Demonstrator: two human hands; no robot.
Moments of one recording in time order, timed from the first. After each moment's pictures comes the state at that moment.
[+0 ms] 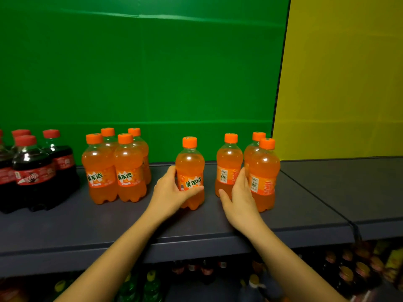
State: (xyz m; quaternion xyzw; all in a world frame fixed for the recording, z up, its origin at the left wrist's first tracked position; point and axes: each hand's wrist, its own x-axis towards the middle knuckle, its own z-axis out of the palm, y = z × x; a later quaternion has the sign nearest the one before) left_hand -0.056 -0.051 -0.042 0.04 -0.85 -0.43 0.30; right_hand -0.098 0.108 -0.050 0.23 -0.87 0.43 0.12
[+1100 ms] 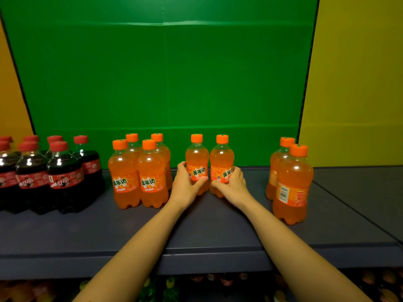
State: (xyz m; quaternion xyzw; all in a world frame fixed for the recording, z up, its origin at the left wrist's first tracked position) left_hand -0.114 -0.097 -0.055 0.08 -0.83 -0.44 0.34; right_hand -0.171 0.035 -0.050 0.23 -0.83 0.50 0.03
